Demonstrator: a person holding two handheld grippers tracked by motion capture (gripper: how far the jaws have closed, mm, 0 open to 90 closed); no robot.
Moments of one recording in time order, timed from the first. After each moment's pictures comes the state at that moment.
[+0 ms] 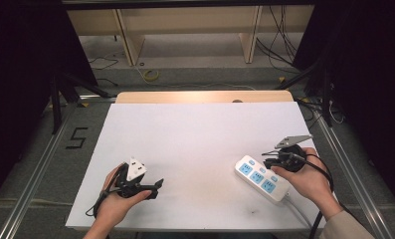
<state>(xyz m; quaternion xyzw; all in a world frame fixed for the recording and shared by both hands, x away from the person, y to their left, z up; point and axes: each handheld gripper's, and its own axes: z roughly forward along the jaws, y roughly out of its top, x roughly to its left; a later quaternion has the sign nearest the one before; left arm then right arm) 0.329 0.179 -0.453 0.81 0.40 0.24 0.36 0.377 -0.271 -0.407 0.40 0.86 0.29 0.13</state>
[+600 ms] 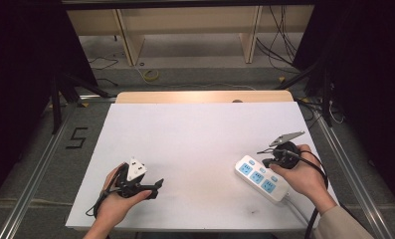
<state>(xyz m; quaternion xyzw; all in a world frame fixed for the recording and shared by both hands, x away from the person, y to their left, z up) 0.329 0.179 -0.453 0.81 0.40 0.24 0.36 0.386 -0.262 -0.407 0.40 0.87 0.26 0.12</state>
